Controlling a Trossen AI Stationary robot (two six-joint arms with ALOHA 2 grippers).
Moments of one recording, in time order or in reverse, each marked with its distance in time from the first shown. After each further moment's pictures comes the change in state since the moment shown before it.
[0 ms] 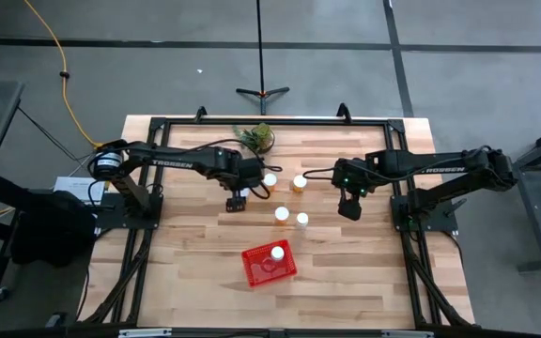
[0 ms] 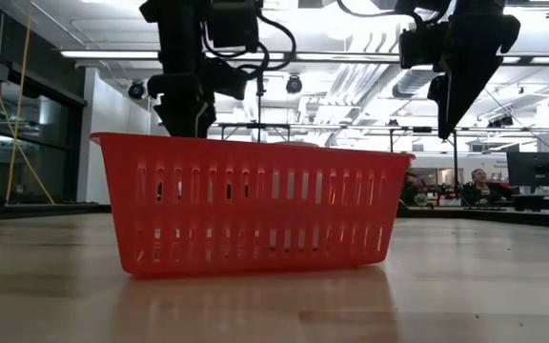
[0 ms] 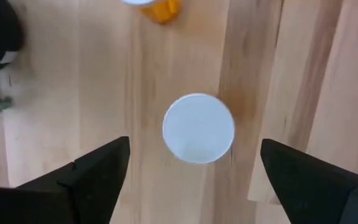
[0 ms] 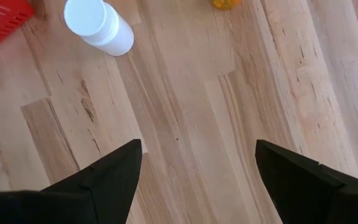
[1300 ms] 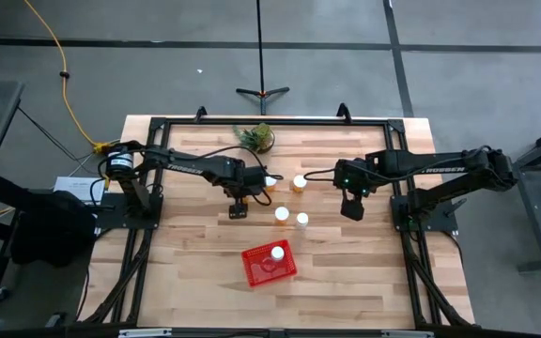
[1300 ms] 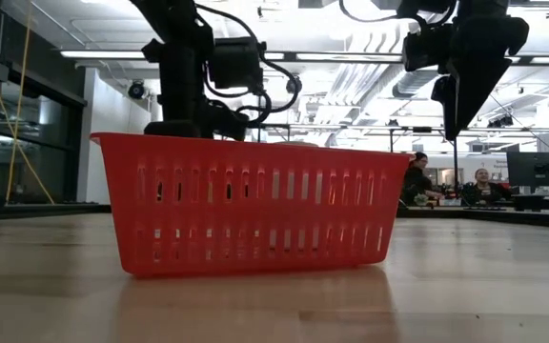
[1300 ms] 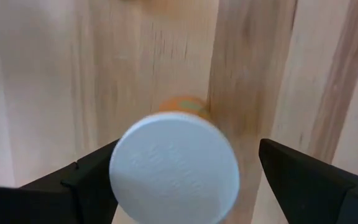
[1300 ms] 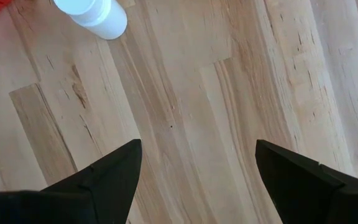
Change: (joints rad) left arm 0.001 0.095 -0.125 0.189 0.057 -0.002; right arm 0.000 0.000 0.000 -0.044 0.005 -0.016
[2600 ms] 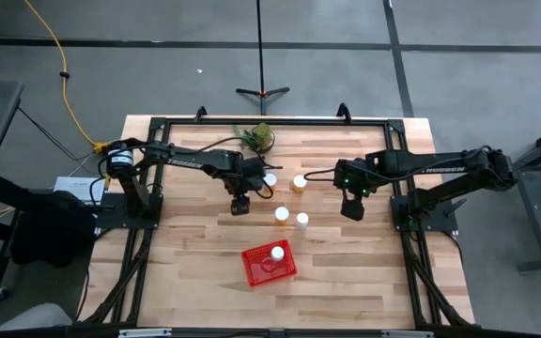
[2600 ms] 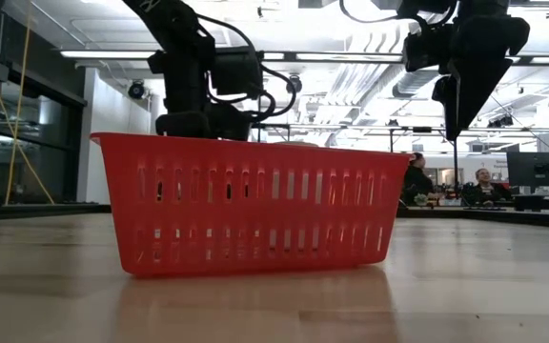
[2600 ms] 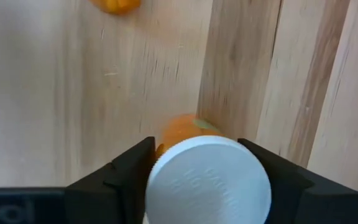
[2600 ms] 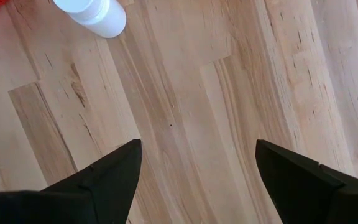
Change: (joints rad) left arm 0.072 -0.001 -0.009 0.039 0.163 0.006; right arm 0.000 0.000 0.000 -0.004 0.001 0.002
